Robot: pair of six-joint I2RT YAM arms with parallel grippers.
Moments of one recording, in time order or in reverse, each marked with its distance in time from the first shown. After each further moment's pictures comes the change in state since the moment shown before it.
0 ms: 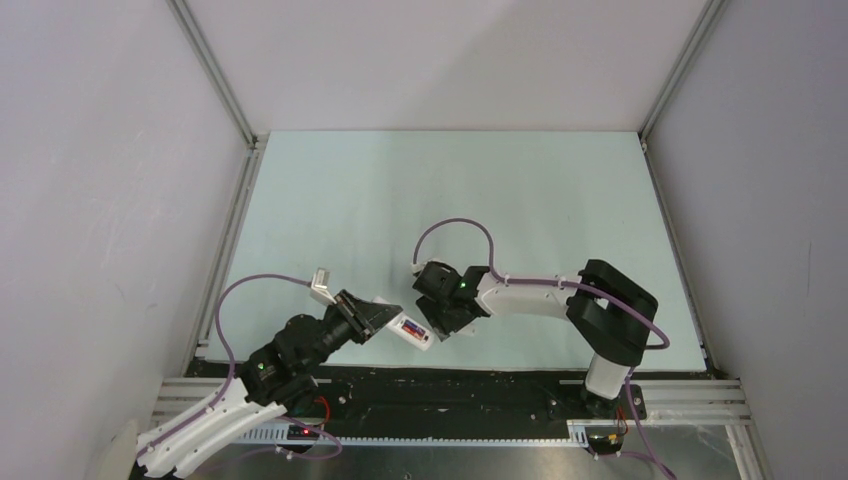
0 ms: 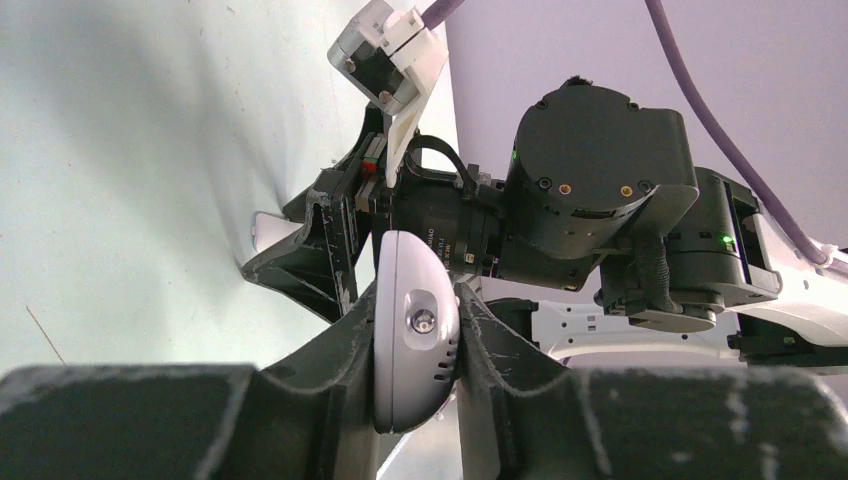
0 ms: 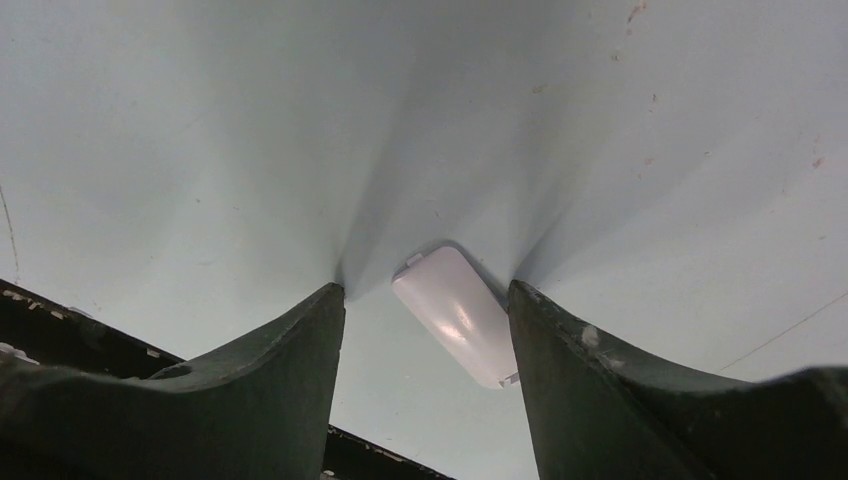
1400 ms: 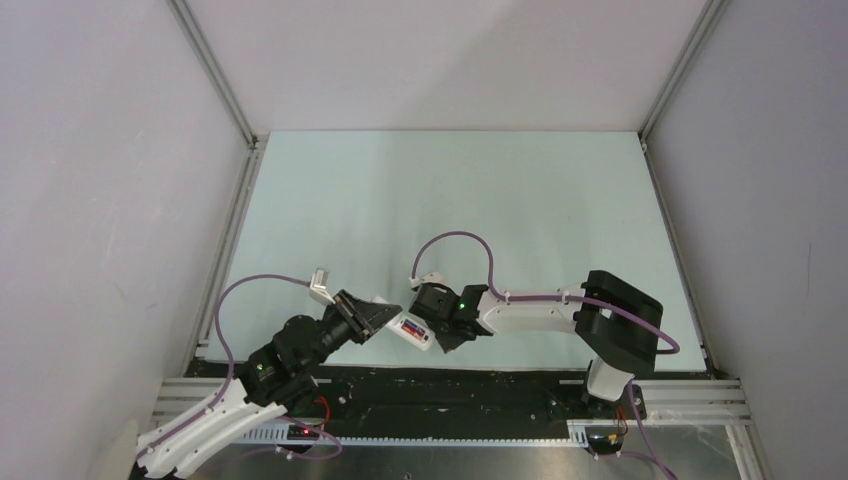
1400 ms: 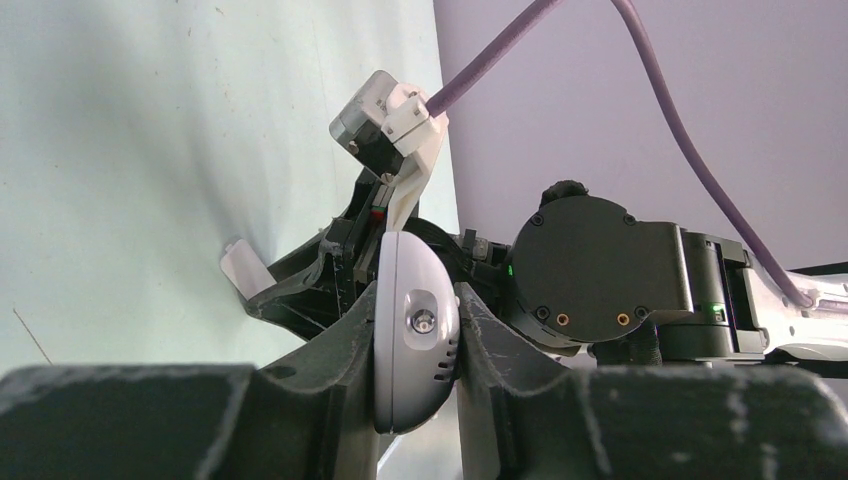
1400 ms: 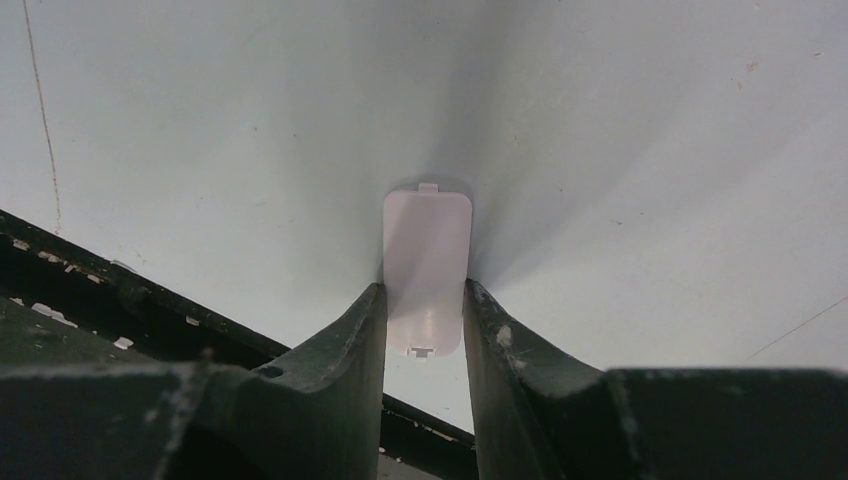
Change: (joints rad) left arm 0.000 -0.019 0.000 0.000 0.004 -0.003; right arm 0.111 -0.048 -0.064 0.019 0.064 0.140
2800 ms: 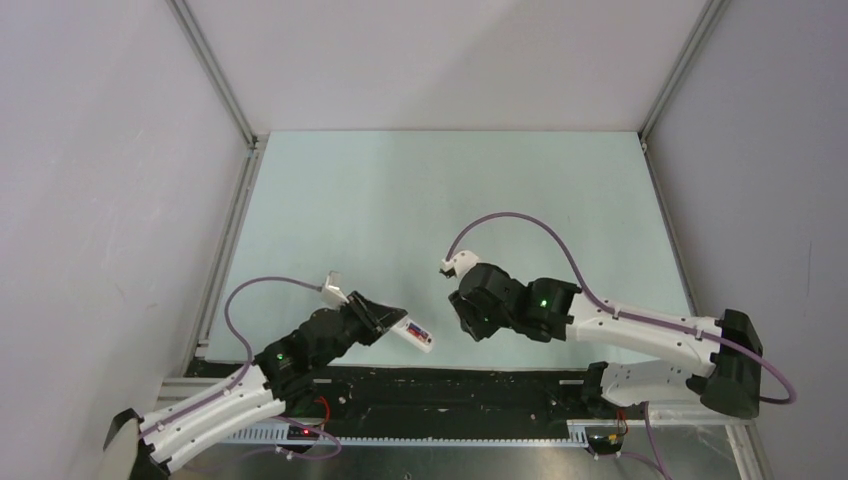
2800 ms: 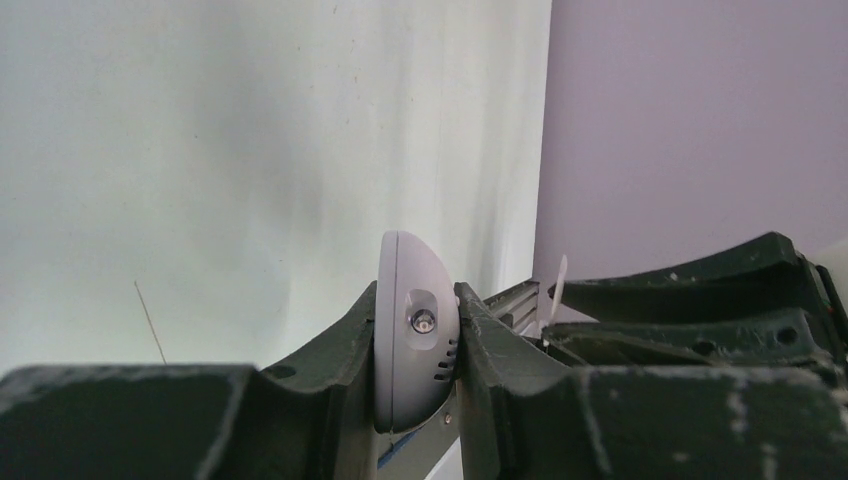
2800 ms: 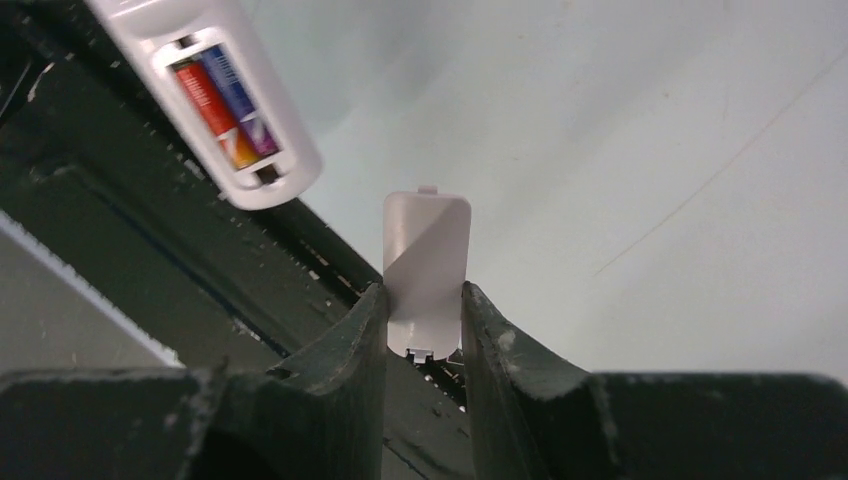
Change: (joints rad) left arm 0.000 0.251 -0.035 0.074 -0.050 -0.067; right arm -0.031 -0.514 -0.054 -0.148 -0.007 -0.155
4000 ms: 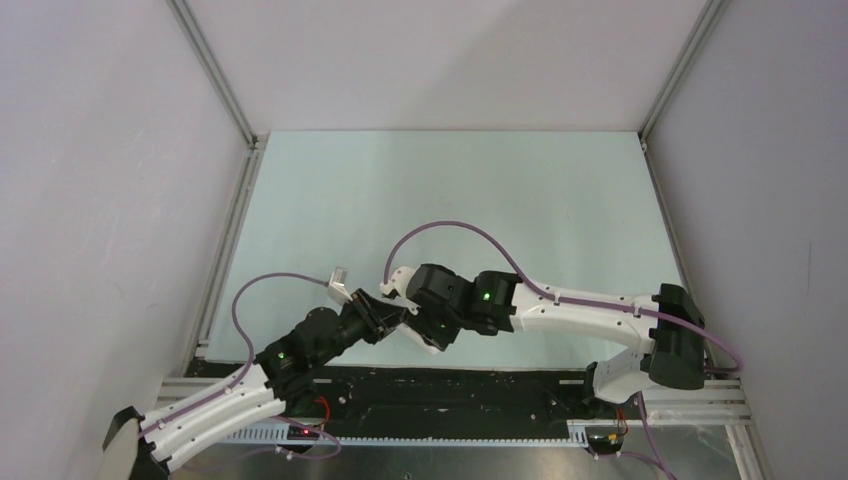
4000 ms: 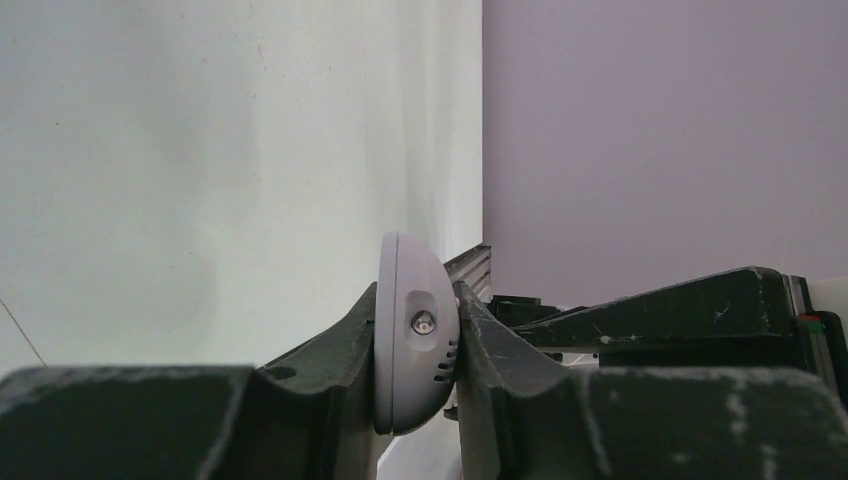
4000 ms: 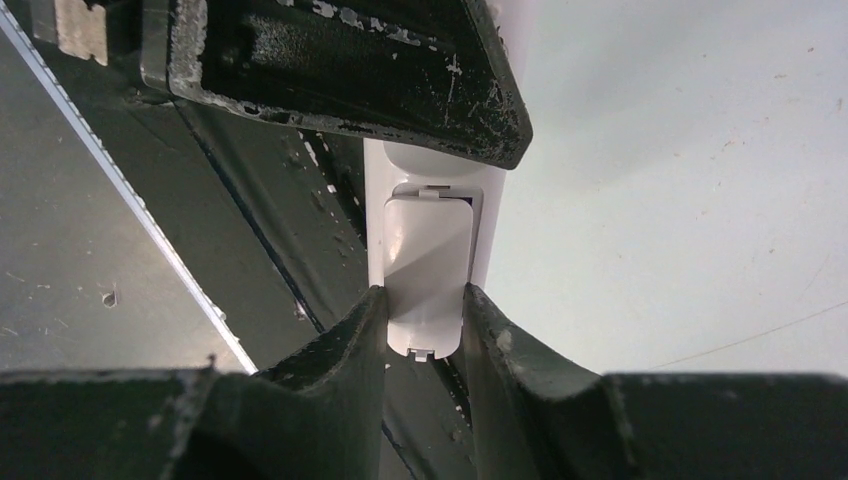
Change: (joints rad) left arm 0.000 0.035 0.001 0.144 0.101 0.000; right arm 0.110 0.294 0.284 -0.042 -0.173 -0.227
